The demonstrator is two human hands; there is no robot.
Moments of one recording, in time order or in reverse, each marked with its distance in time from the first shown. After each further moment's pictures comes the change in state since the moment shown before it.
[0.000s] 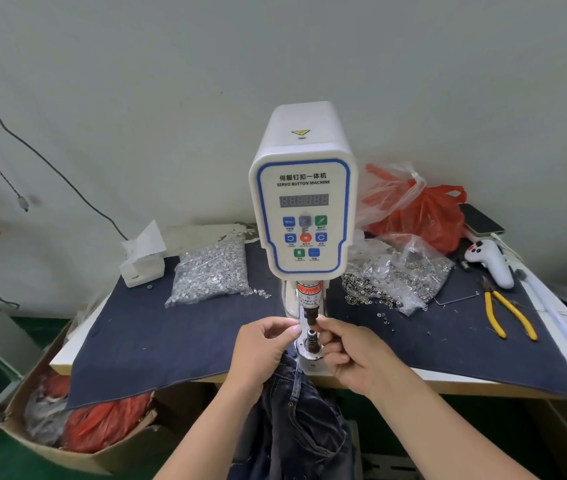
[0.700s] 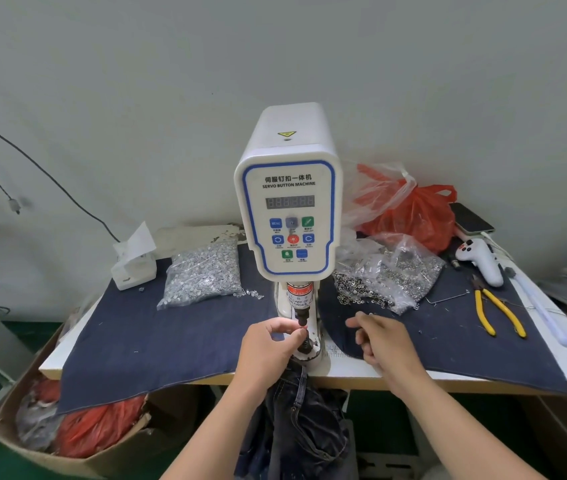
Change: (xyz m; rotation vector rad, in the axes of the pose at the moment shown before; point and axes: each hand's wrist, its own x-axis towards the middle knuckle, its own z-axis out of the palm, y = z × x) left_hand -0.004 0.009 0.020 0.214 -0.002 0.016; right_hand 0.015 -0.015 -0.072 -0.444 0.252 -0.465
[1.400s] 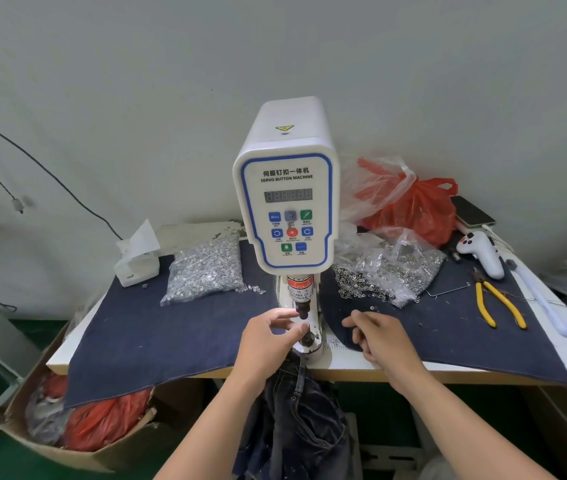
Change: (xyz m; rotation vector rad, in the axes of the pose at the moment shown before) left_hand -0.008 0.014 -0.009 0.009 -0.034 -0.031; right_hand -0.012 -0.004 0.001 -0.143 -0.065 -0.063
